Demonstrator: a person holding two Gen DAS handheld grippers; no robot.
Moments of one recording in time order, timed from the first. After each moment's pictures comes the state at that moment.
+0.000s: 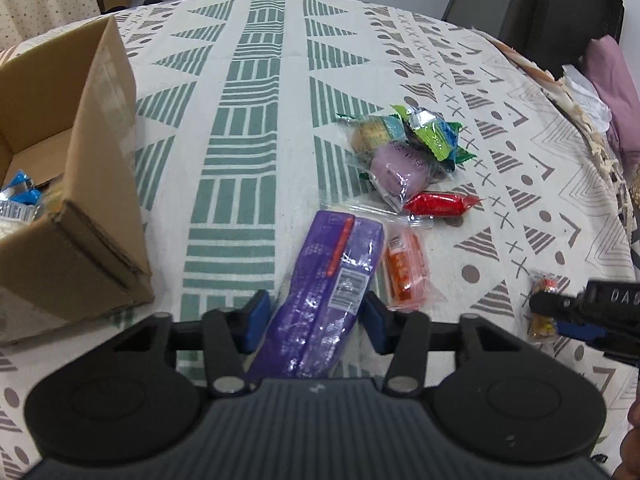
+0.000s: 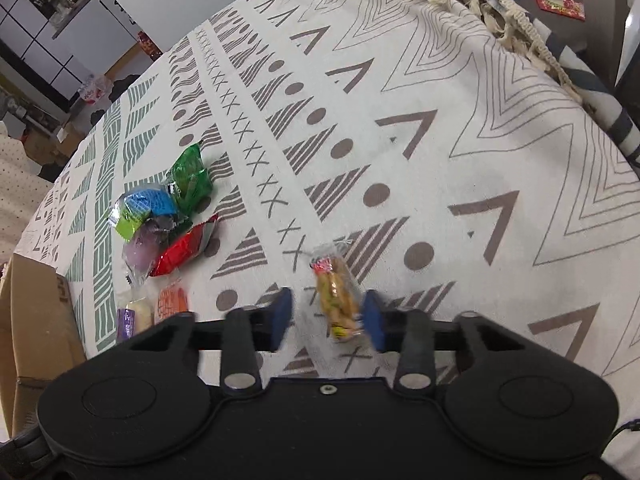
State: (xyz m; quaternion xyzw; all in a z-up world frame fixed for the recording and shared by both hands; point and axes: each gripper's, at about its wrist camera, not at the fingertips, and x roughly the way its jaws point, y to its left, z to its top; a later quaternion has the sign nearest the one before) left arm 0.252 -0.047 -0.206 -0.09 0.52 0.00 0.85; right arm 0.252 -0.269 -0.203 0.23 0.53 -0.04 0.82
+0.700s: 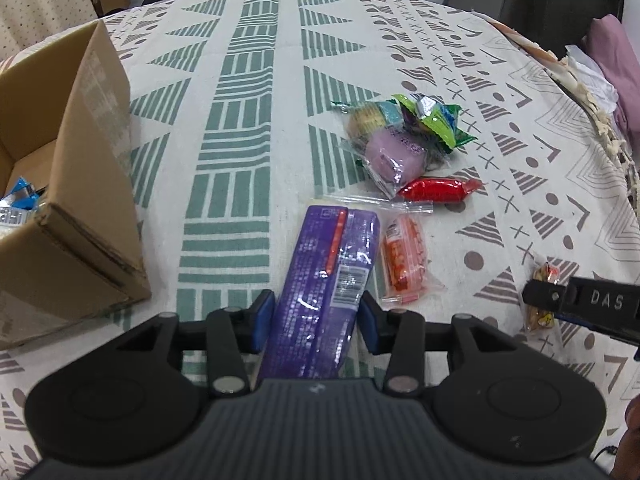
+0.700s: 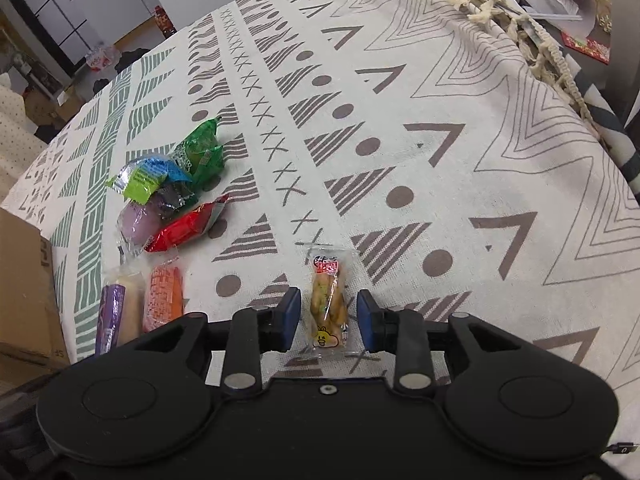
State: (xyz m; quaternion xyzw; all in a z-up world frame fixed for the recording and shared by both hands) left arm 0.255 -0.058 -0.209 -0.06 0.53 0.01 0.84; right arm 0.258 -0.245 -0.204 0.15 0.53 -0.03 0.83
